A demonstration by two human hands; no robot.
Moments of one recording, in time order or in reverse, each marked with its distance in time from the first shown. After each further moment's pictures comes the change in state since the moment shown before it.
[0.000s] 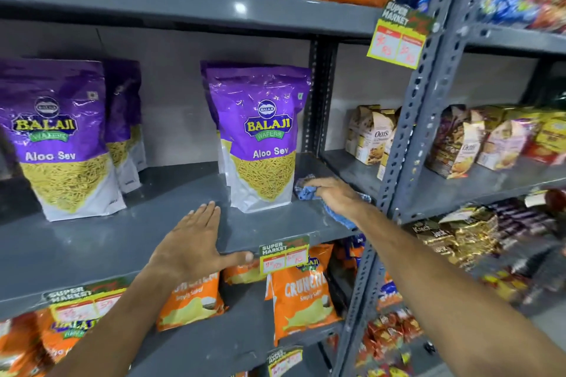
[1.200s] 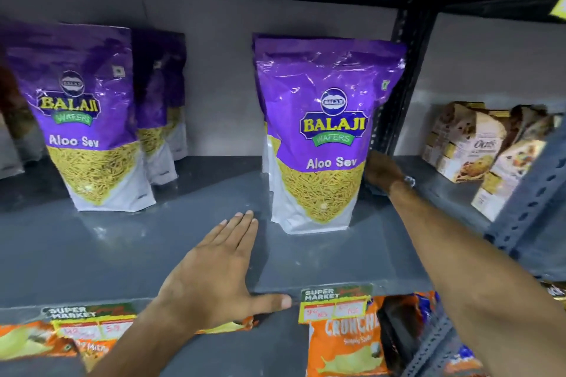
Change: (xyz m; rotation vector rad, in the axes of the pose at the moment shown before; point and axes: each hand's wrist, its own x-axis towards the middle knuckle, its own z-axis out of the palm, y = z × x) left_hand 0.006 -0.006 0.013 0.026 0.062 -0.026; right_hand 0.176 -0.011 0.015 -0.312 0.066 -0.071
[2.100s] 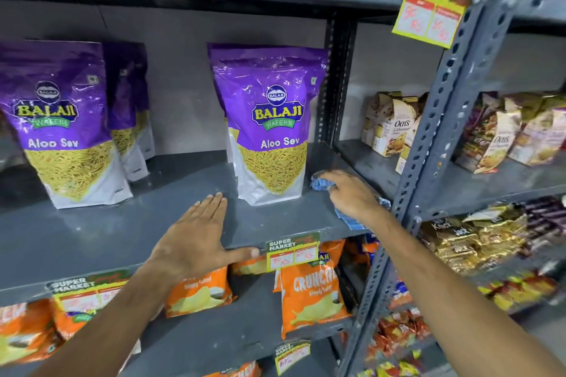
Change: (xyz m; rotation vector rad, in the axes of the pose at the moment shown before) left_hand -0.006 0.008 -0.014 -0.008 -0.070 0.001; right_hand -0.191 -0.008 -0.021 0.080 0.063 -0.063
